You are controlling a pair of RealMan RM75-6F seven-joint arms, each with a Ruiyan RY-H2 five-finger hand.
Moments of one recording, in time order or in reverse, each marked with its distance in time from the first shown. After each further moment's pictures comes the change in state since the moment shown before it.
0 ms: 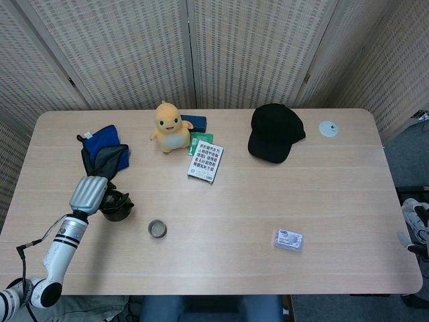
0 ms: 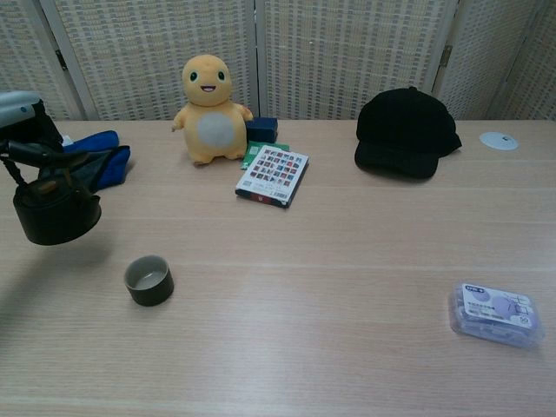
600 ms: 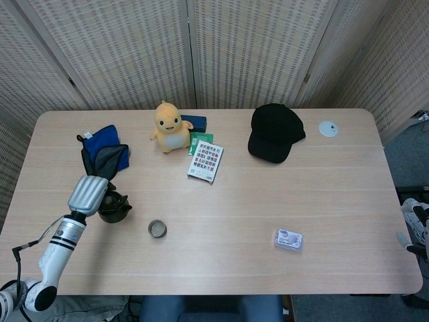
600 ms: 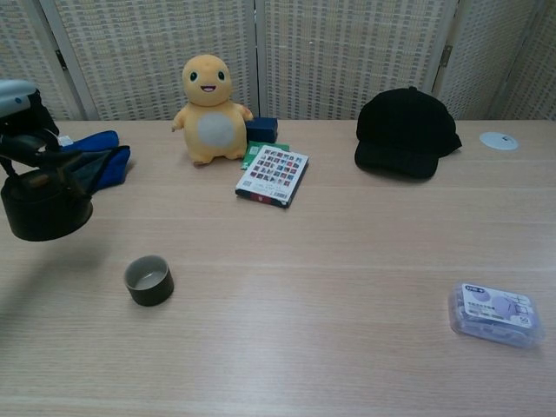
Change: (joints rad) left arm 0.008 0.038 0.013 -0.035 0.077 0.034 0.046; right arm 0.003 -0.005 -0.001 0.004 0.001 -0.009 0.002
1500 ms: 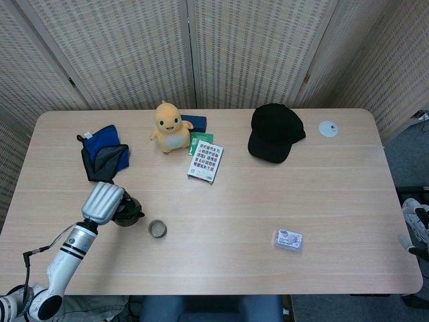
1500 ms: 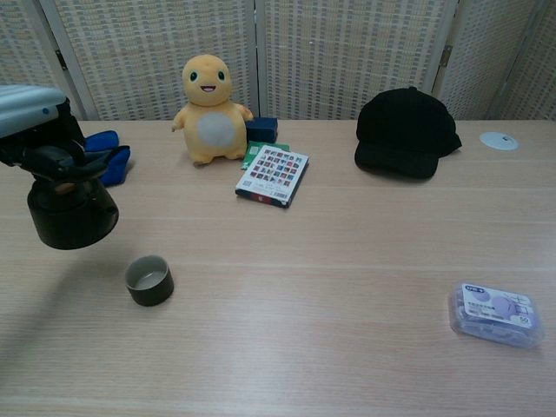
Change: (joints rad) left arm -0.008 -0.016 0.025 -0.089 0.080 0.018 0.100; right arm -0.008 0.003 -0.004 0.011 -0.010 0.009 0.019
